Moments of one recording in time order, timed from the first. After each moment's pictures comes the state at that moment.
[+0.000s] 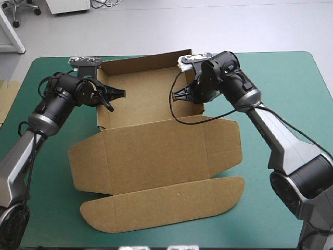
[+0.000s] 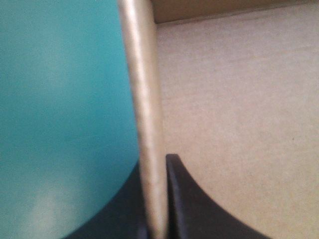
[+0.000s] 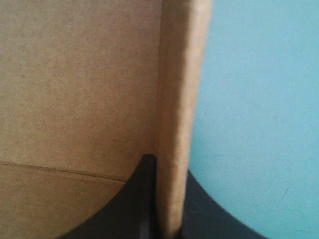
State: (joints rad) left arm -0.31 1.56 -1.49 0.17 0.92 -0.33; right arm 0.56 1.88 -1.99 -0.08 1.25 0.26
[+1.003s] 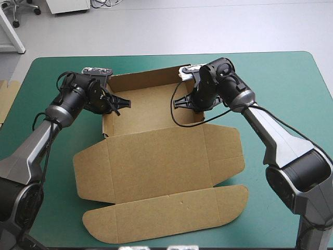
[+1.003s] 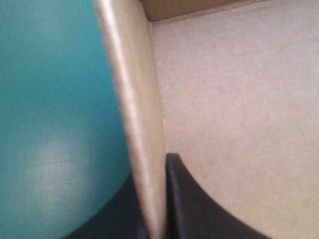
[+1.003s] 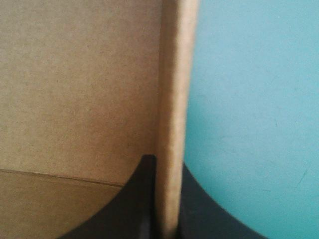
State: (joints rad) left arm -0.30 1.69 -1.51 0.11 1.01 -0.25; right arm 0.54 1.92 -1.93 -0.04 1.25 0.27
